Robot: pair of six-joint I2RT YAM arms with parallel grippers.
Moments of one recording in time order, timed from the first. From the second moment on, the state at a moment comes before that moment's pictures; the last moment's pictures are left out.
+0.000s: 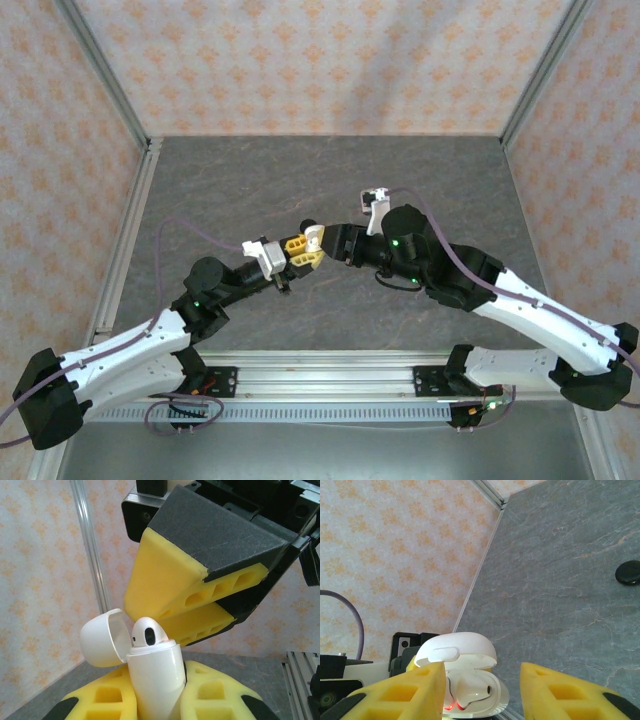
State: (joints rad) left arm -0.79 0.87 0.48 0.64 0.29 0.09; right arm 1.04 1.06 1.25 -0.57 0.08 0.87
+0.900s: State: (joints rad) left arm -0.81 0.88 0.58 0.49 0.45 0.09; right arm 0.80 1.18 1.38 -0.70 -0.31 0.83
